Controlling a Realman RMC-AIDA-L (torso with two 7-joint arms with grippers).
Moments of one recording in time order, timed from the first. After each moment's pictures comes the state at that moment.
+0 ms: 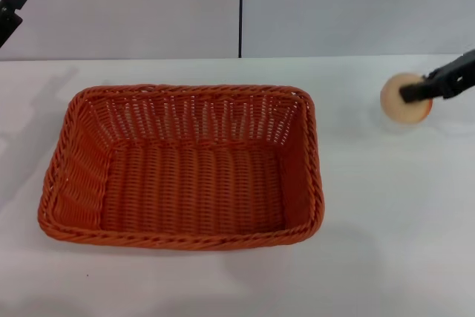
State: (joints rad) left arm -0.37 -2.06 0.23 0.36 1.52 1.70 -1.03; right arm 0.75 1.96 -0.82 -0.92 -2.50 -1.52 2.13
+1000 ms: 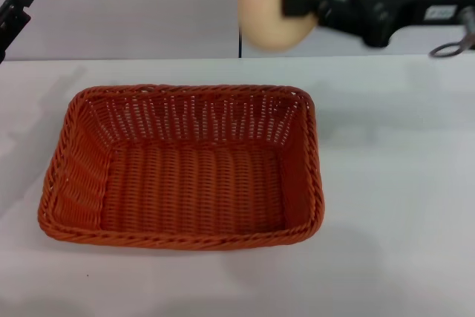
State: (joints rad) left arm -0.38 -2.06 0.23 0.33 1.52 1.72 -1.03; right arm 0.71 2.01 -0.94 -0.85 -1.63 -1.73 1.58
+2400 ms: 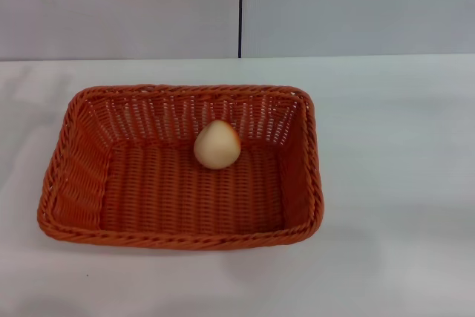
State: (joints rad) left arm -0.34 -2.06 0.21 0.28 1.32 1.70 -0.95; right arm 0.37 2.07 -0.29 -0.36 -1.03 -1.63 0.80
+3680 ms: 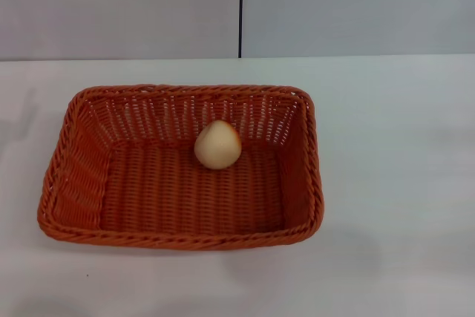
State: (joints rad) left arm -0.29 -2.06 0.16 0.12 1.18 1.79 -0.64; right arm 0.36 2.08 -0.11 -0.03 -0.84 -1.64 0.65
